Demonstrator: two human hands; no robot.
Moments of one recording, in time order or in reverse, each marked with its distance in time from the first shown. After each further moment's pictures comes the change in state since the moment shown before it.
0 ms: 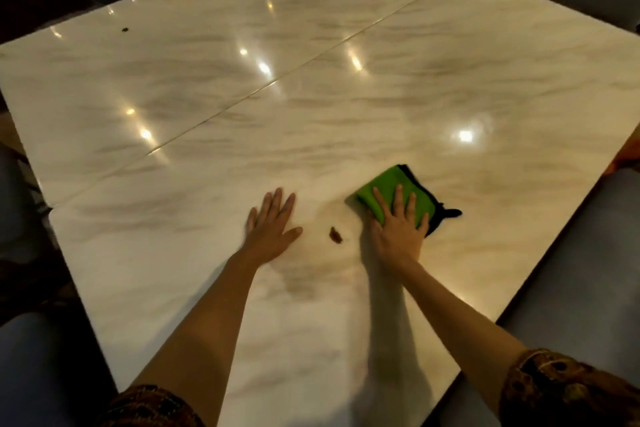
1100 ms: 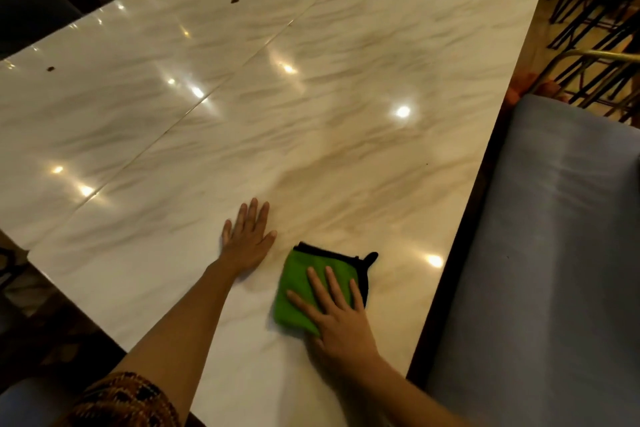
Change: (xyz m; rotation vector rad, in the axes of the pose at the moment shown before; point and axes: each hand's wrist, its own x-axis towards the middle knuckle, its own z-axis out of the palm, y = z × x) left_hand -0.062 -0.045 0.012 0.195 -0.077 0.155; right_hand -0.252 -0.105 0.068 -0.055 0.020 -0.283
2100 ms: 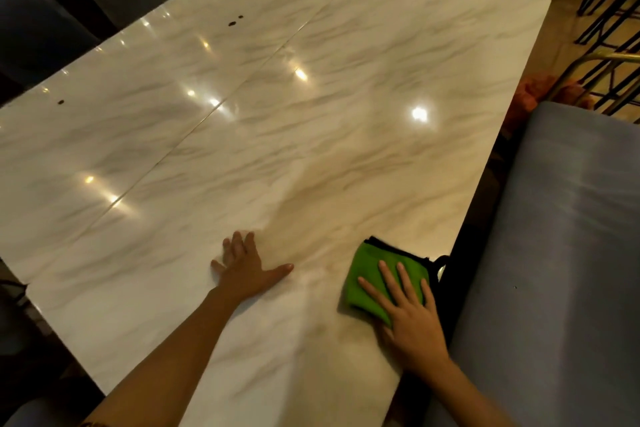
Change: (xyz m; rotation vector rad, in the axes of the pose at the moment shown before) left_hand 0.007 0.073 -0.025 -0.104 -0.104 -0.294; right_hand -0.002 0.180 -0.024 -0.024 0.051 0.134
